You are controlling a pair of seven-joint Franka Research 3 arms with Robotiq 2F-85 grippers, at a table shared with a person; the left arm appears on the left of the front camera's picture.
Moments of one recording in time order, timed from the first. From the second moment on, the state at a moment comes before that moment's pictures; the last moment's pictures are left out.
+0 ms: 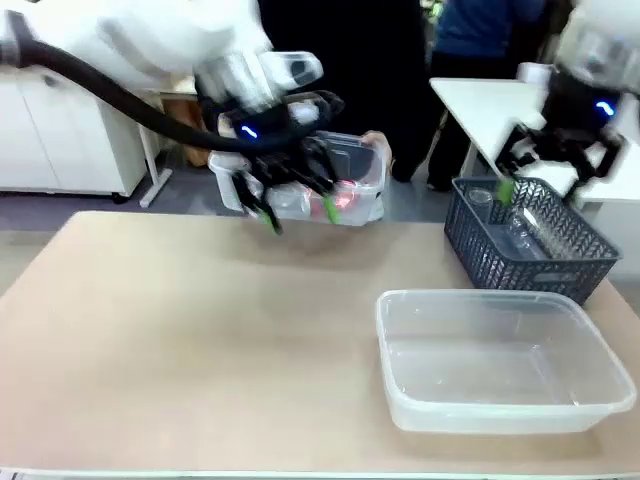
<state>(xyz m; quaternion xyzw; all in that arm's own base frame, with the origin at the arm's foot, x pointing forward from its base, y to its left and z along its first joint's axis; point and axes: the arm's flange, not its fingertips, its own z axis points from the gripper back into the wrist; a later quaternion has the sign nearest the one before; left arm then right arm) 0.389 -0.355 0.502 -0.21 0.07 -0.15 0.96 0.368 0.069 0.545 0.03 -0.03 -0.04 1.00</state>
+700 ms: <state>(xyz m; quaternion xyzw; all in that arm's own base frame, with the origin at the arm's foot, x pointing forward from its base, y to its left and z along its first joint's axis) 0.384 -0.396 0.486 -0.23 0.08 -0.16 0.96 0.346 0.041 0.529 0.02 -0.04 -0.06 1.00</state>
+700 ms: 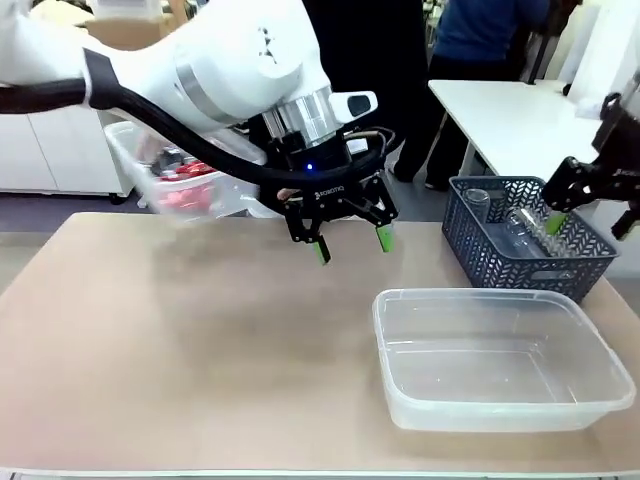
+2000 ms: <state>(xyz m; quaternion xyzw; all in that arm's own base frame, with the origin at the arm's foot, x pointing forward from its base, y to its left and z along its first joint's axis) 0.294 -0.453 0.363 -0.10 0.01 -0.13 0.99 0.322 0.012 0.365 -0.01 0.16 0.07 0.99</state>
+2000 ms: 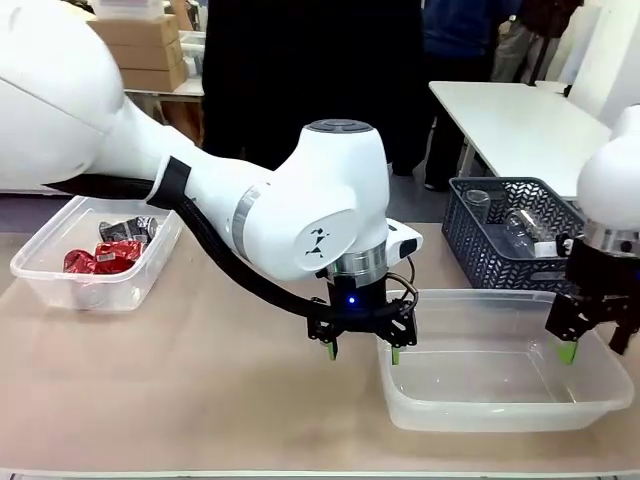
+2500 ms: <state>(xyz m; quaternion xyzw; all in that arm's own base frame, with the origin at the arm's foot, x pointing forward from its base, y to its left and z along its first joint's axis) 0.298 -0.455 0.363 -0.10 0.01 -0.12 0.99 0.323 0.003 0.360 0.00 0.16 0.05 0.98</state>
